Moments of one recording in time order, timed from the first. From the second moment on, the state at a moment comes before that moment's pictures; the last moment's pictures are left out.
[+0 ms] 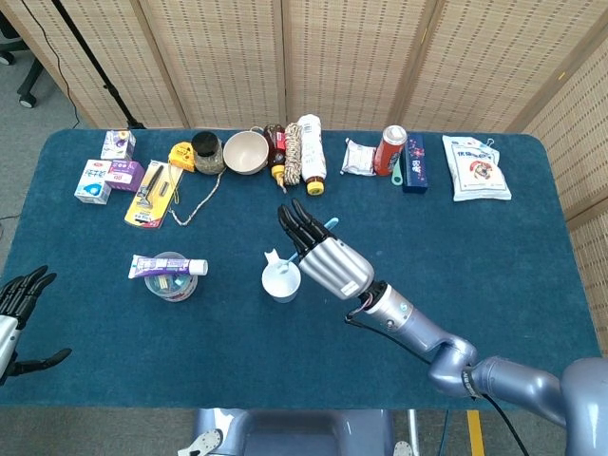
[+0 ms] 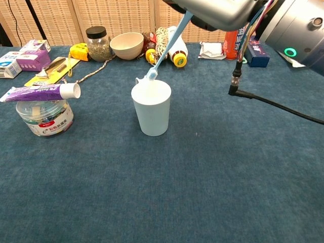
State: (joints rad) left arm -0.08 -0.96 0.05 -1.69 1.65 1.51 -0.32; right arm 0.84 -1.59 0.24 -1.31 -1.80 1.25 -0.95
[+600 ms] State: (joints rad) left arm -0.08 -0.95 0.05 -1.68 1.65 1.51 -0.33; right arm 0.84 -1.64 0.17 -1.20 -1.86 1.27 -1.00
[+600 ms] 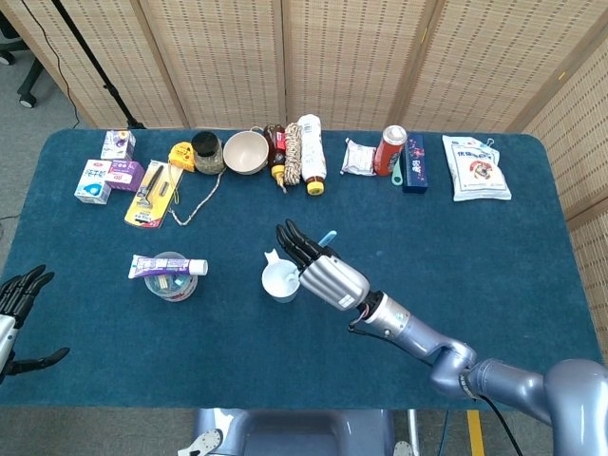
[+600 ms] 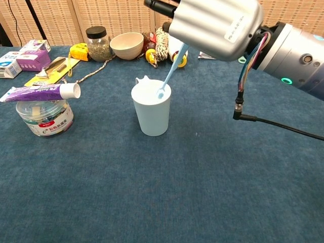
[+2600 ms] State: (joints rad) left arm -0.29 -1.05 0.00 -1.57 1.67 1.27 -0.16; right arm 0.25 -1.26 -0.03 -1.51 -1.51 1.50 -0.22
